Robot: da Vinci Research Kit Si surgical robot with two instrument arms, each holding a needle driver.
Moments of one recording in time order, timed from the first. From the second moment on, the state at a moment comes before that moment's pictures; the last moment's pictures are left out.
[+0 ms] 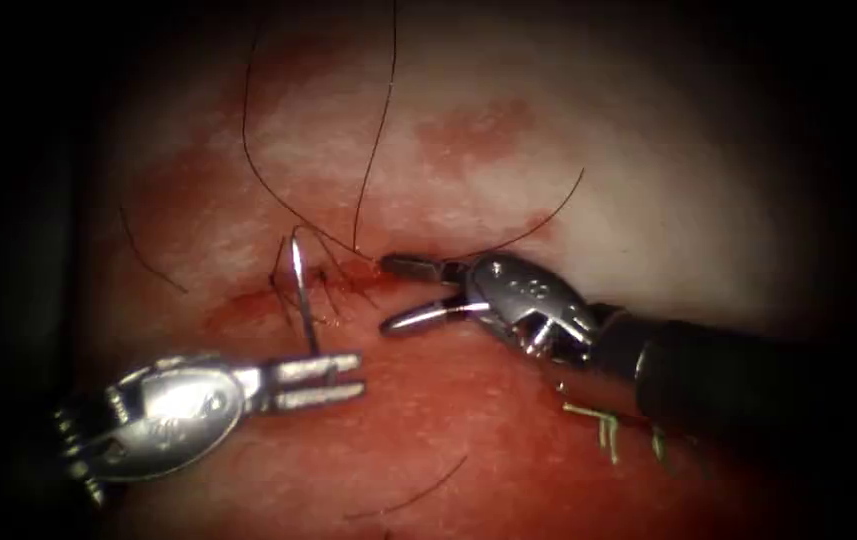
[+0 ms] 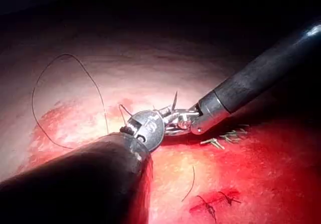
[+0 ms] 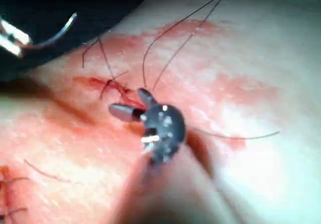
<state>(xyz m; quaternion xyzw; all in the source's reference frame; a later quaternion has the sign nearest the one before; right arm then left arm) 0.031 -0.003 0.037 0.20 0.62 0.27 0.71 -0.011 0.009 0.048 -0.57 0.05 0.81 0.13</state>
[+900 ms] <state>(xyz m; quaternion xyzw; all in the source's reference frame) 0.031 -0.005 0.038 0.24 0.58 0.22 0.75 -0.011 0.008 0.047 -0.57 0.05 0.81 0.13</state>
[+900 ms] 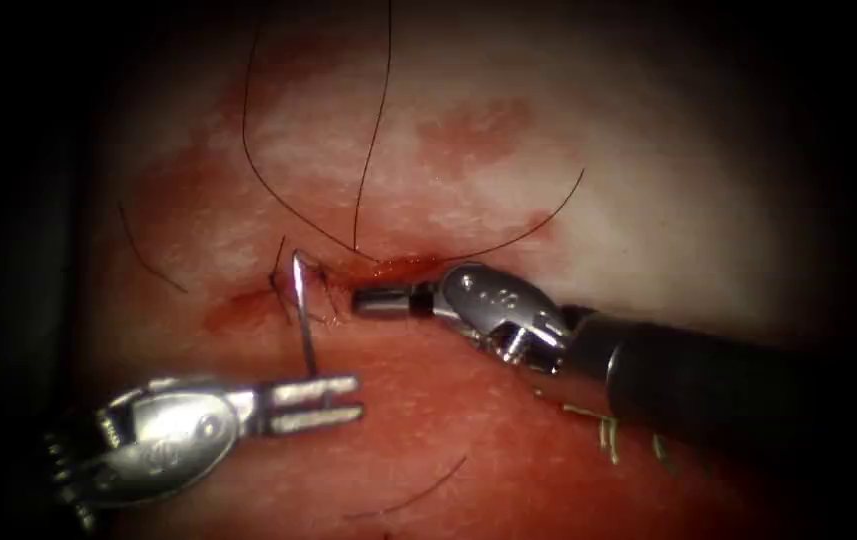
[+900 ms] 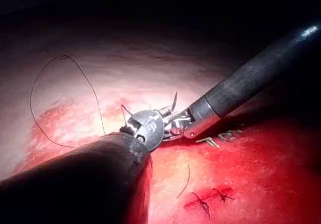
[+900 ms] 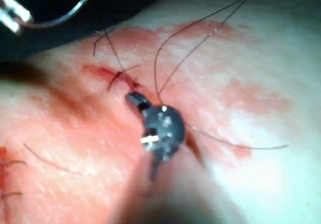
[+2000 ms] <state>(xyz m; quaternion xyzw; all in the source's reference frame) 0.030 -0.008 0.027 0.19 0.64 0.20 0.72 -0.001 0.004 0.049 -0.56 0.10 0.81 0.16</state>
